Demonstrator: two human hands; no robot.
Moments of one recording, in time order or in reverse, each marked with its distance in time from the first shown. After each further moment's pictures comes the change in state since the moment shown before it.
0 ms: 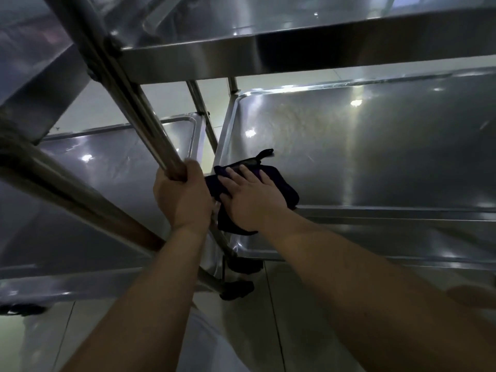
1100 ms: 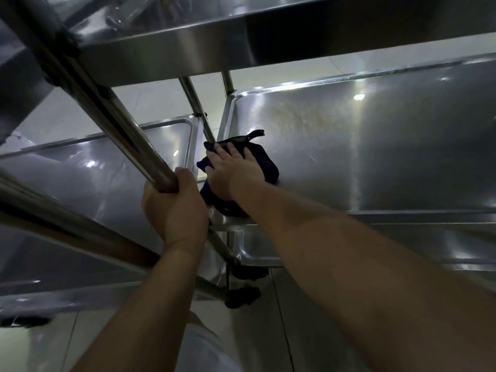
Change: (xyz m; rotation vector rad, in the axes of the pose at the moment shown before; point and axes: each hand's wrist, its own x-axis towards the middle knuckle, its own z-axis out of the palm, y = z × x) left_hand 0.000 -0.011 0.003 -0.017 0.074 0.066; right_hand 0.083 -0.007 -0.011 0.018 -0.049 0.085
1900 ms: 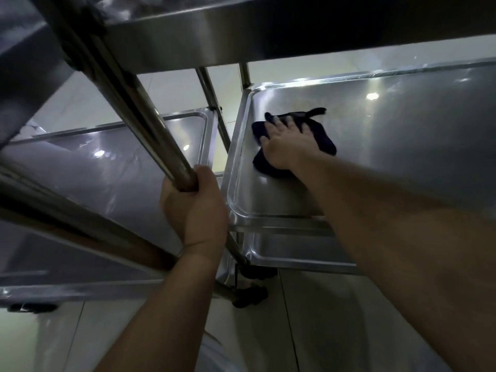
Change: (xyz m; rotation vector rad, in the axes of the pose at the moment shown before) left_hand -0.001 -0.004 0.002 -0.078 0.011 -0.045; right_hand 0.028 0.075 -0.033 -0.052 0.045 0.212
